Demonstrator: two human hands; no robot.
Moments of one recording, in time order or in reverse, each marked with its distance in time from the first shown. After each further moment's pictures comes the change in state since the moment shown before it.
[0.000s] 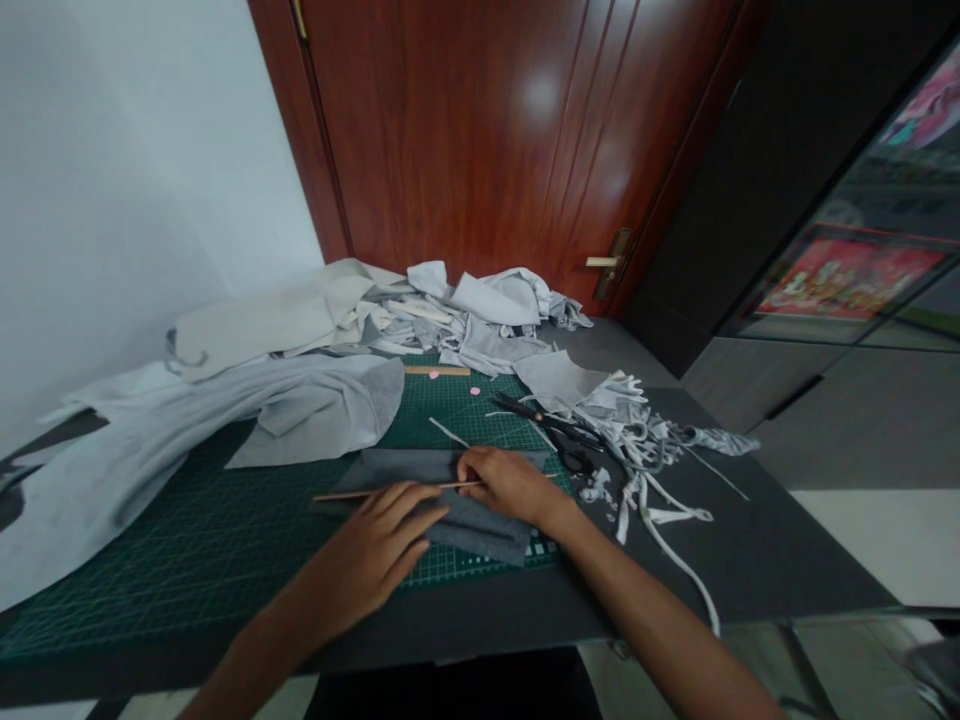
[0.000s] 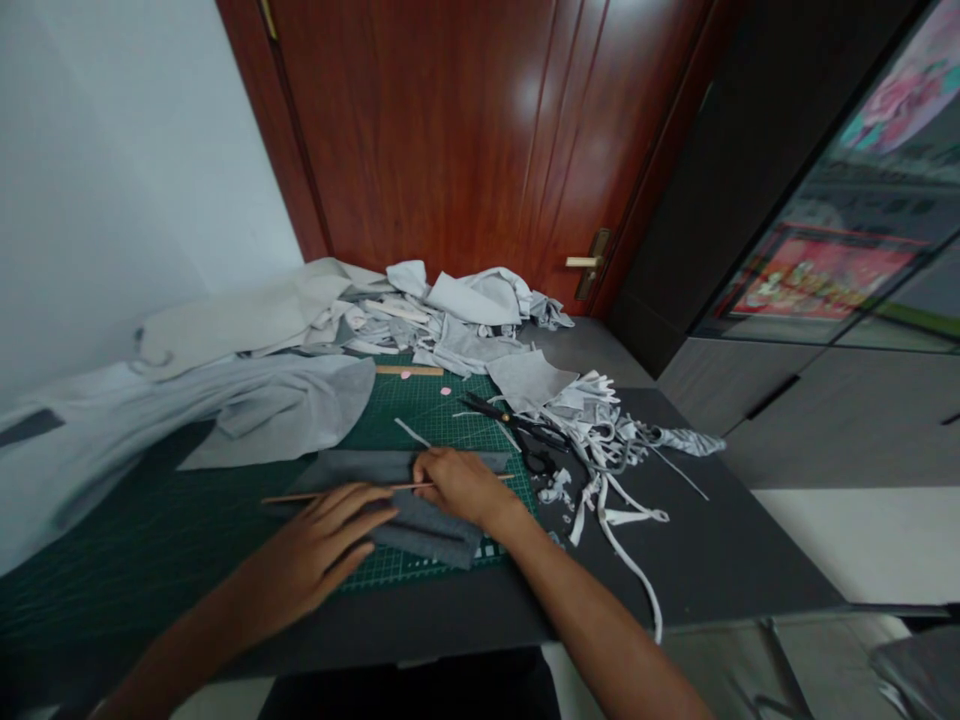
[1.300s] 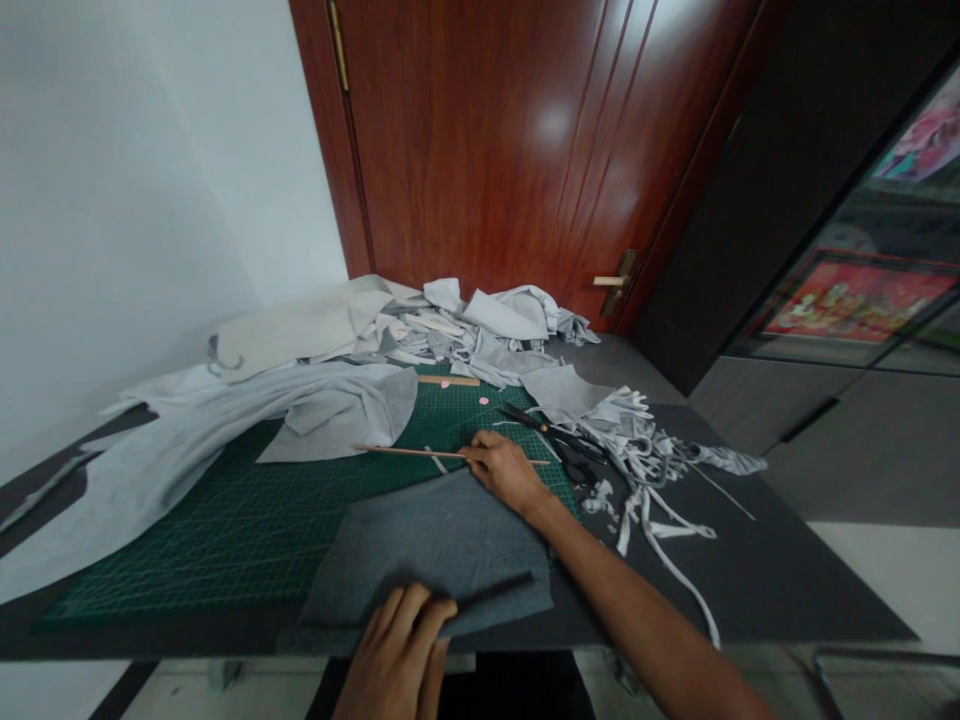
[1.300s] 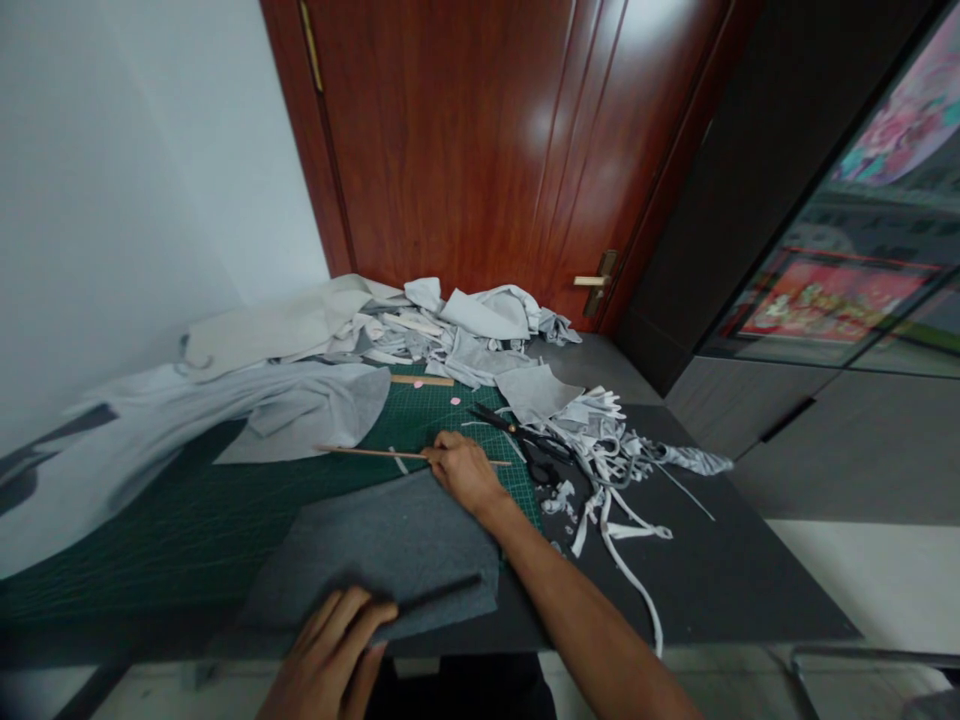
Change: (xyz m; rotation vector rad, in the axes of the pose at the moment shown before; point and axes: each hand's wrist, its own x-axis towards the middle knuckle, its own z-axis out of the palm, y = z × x) left_hand -0.066 0.100 0.058 0.043 0.281 -0.279; right_hand 0.025 0.022 0.020 -0.151 0.218 -0.011
